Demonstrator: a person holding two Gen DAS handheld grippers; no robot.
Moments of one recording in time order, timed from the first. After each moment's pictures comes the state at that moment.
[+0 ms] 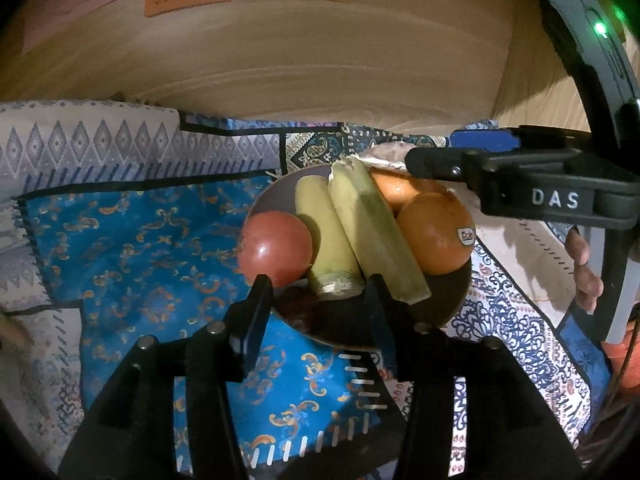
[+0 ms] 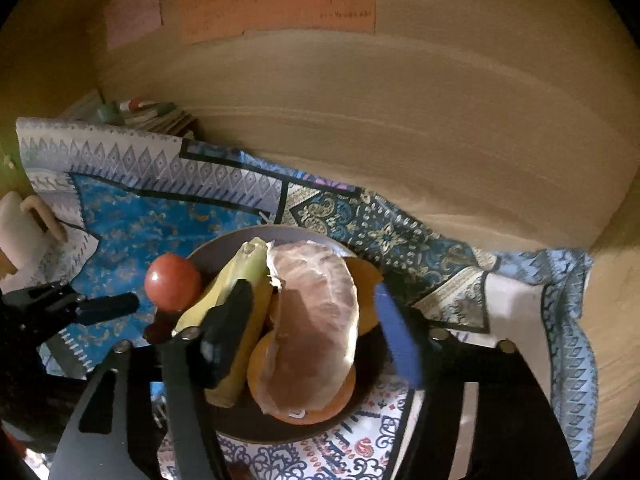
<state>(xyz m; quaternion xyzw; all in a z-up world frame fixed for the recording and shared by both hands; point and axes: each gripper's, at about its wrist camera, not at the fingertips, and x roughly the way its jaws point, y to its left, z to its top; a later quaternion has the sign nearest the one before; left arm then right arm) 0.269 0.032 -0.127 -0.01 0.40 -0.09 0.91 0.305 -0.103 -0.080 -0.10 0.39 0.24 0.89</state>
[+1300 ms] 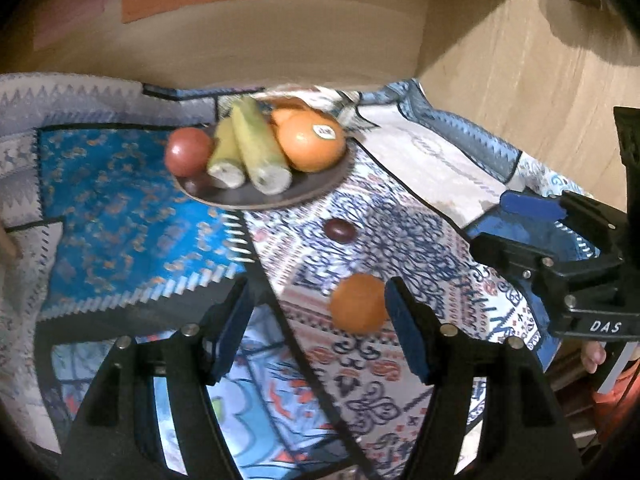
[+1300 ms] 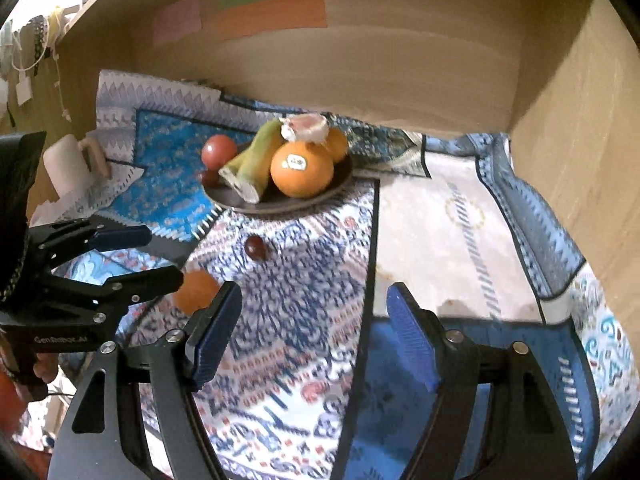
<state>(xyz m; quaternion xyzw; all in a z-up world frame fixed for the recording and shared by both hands) 0.142 -0.051 -0.149 0.01 0.41 -0.13 0.90 0.131 -0.195 -0.109 -0.06 0.38 0.20 0.90</state>
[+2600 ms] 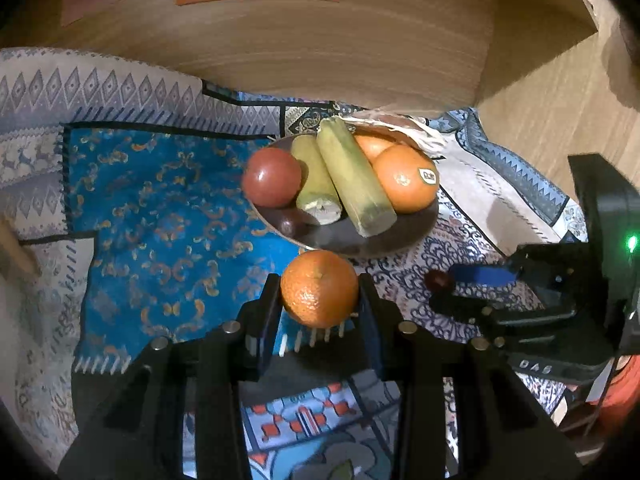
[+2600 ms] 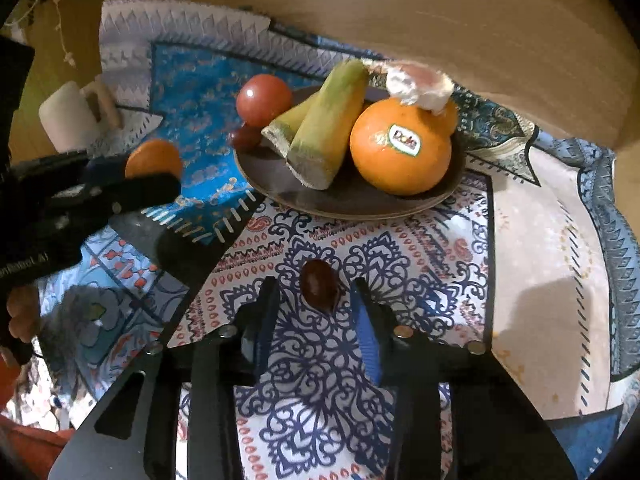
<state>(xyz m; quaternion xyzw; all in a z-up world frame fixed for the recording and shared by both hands) 0.189 0.020 -0.145 -0.02 0.41 -0.09 0.91 0.197 -0.111 -0.151 -0.12 0.46 0.28 0.83</state>
